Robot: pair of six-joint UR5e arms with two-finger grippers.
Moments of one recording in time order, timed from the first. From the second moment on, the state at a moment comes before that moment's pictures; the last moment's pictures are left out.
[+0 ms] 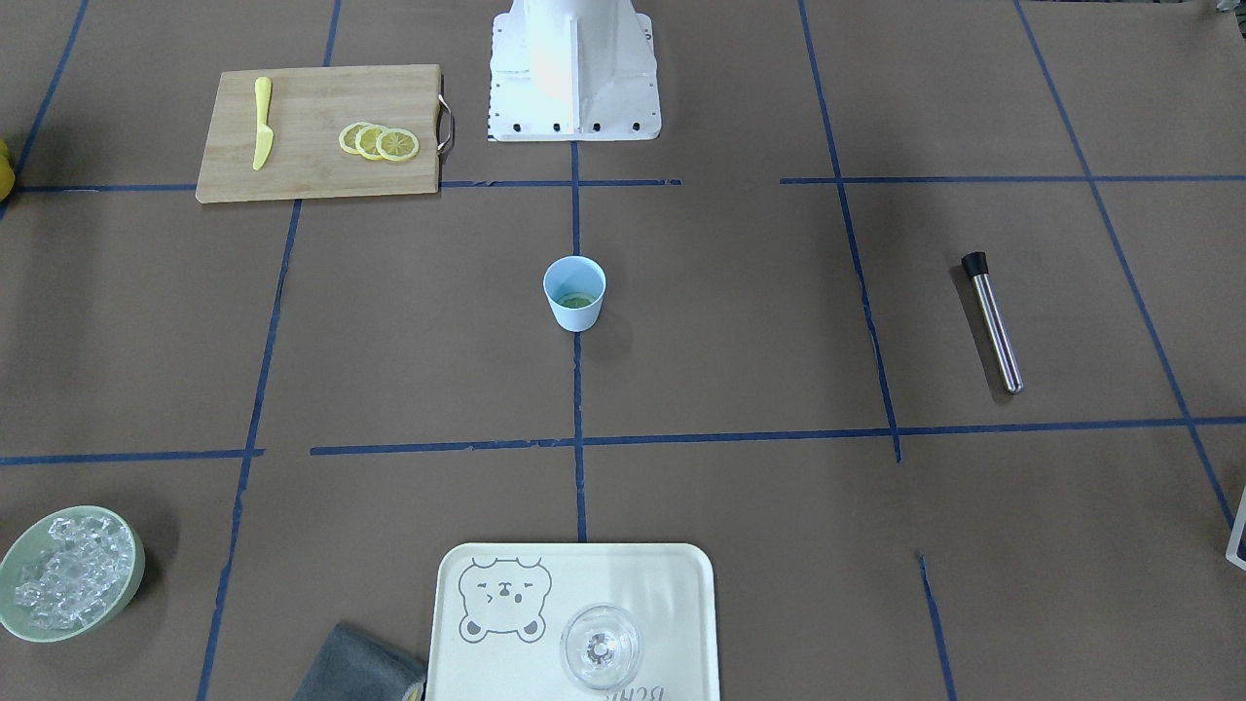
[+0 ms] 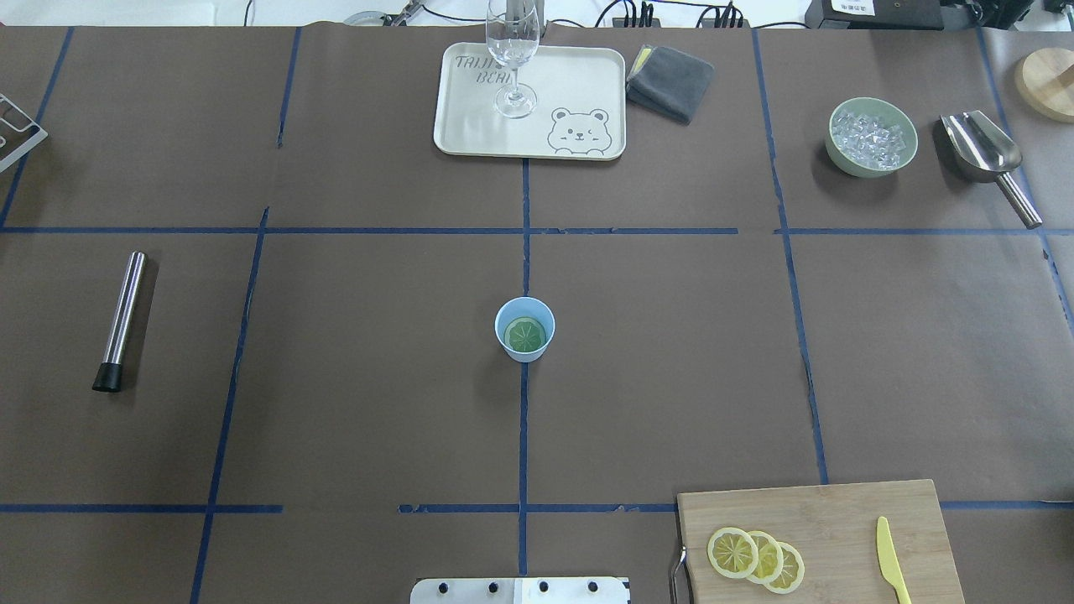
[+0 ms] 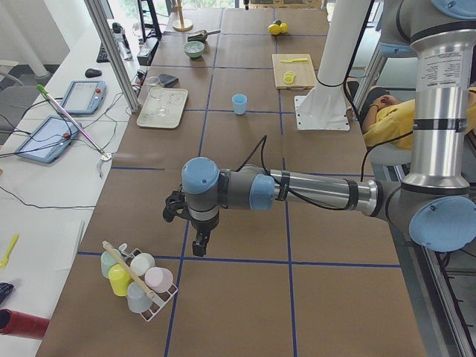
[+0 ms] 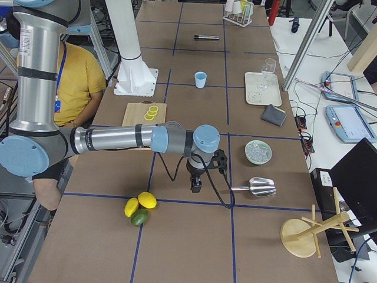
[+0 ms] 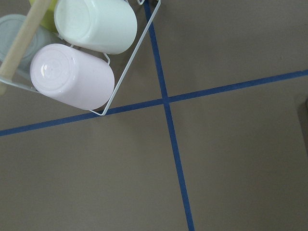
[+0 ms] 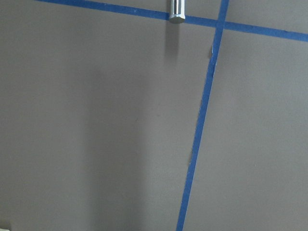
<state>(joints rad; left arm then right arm) -1.56 -1.53 -1.73 -1.55 -2.31 0.13 1.49 -1.71 1.83 -1.77 2.39 -0.16</state>
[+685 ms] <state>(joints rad) -1.56 -1.55 -1.73 -1.55 -2.31 0.12 1.49 -1.72 1.82 -1.77 2.39 -0.15</state>
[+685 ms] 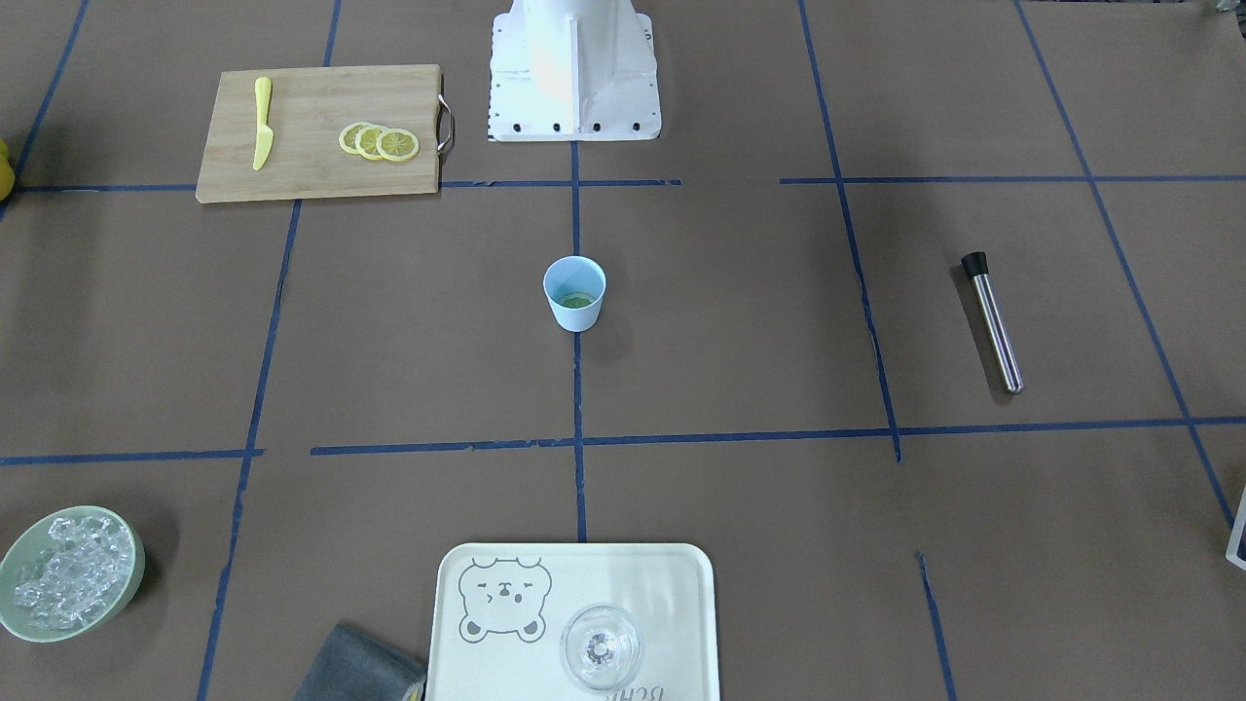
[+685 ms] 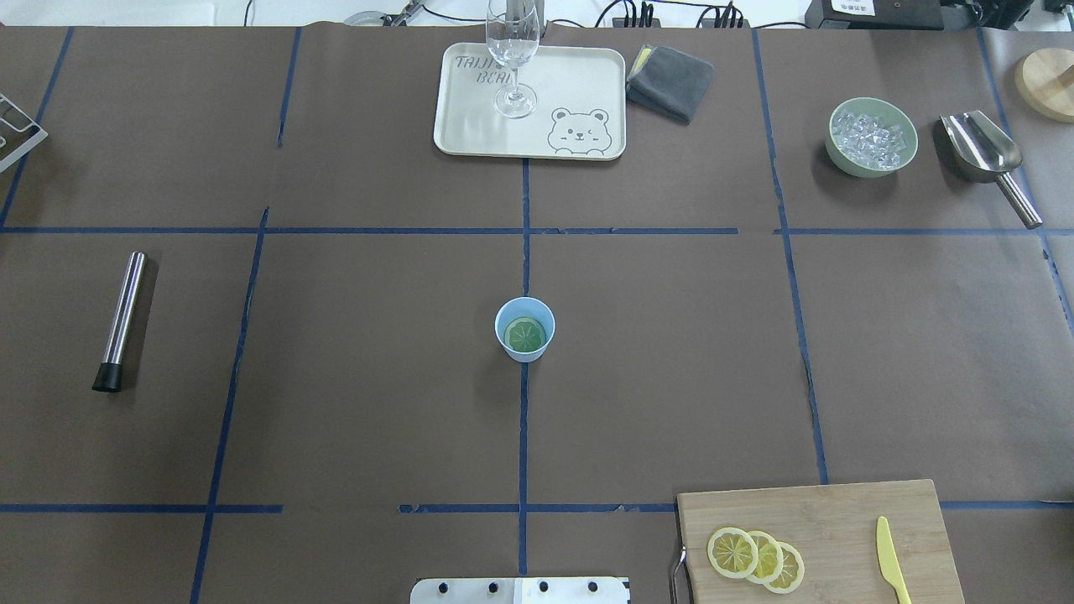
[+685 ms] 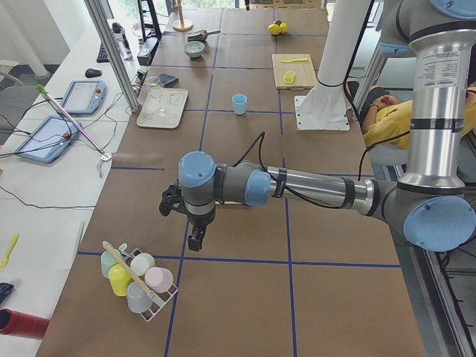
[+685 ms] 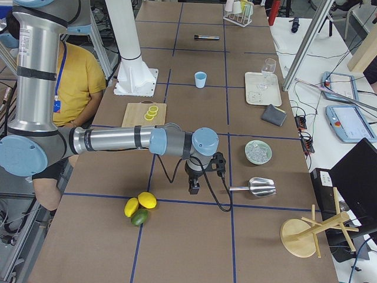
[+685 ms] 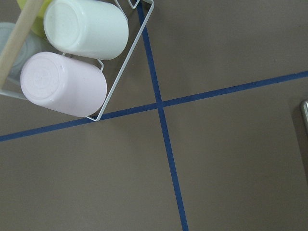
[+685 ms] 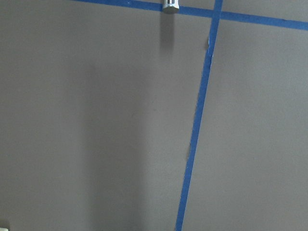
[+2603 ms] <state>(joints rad) -1.53 -1.59 -1.75 -1.44 -2.32 0.14 1.50 -1.63 1.75 -1.77 2.41 -0.13</state>
